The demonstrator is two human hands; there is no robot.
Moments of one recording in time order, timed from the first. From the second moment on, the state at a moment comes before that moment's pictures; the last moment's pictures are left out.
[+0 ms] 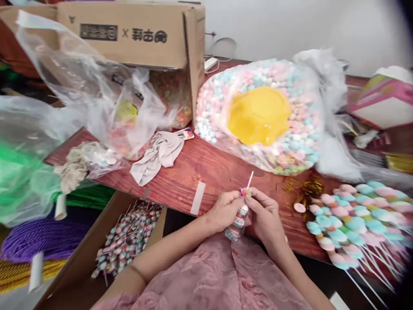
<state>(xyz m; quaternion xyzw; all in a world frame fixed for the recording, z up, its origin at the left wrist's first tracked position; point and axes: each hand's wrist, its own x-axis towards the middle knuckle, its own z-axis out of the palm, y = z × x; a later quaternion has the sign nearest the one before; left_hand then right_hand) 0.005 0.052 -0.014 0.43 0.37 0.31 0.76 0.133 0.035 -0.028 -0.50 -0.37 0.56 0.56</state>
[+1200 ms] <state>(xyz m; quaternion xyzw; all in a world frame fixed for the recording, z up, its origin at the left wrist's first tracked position) -0.010 0.058 0.003 0.47 0.28 -0.06 0.83 0.185 -0.029 -0.006 -0.43 -0.85 -0.02 0.32</state>
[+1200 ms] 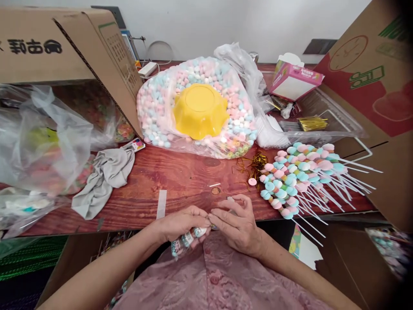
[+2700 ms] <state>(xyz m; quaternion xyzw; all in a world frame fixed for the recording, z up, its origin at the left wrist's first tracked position) 0.019 0.047 0.002 0.50 0.36 0.28 0.74 0.201 -0.016 -0.025 -0.51 -0.42 0.61 0.44</state>
